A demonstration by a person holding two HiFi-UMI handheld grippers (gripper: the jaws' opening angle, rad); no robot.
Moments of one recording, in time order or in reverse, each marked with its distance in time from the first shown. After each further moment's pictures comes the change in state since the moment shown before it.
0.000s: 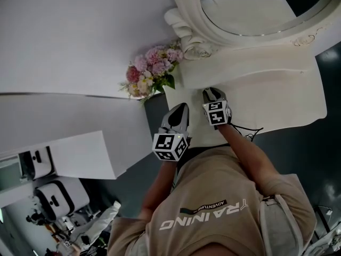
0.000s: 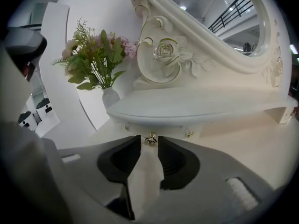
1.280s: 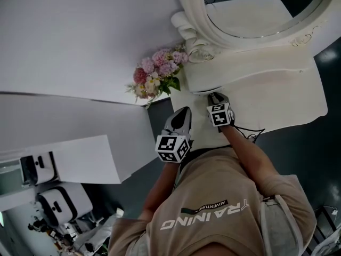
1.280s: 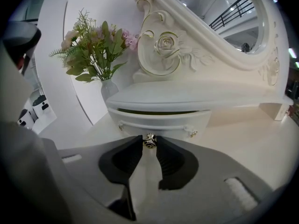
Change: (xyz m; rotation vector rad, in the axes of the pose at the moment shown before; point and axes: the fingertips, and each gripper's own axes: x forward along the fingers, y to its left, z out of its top) left arm -0.016 0.009 -0.005 0.012 0.008 -0.039; right arm 0.004 0.003 -0.019 0.000 0.050 -0.042
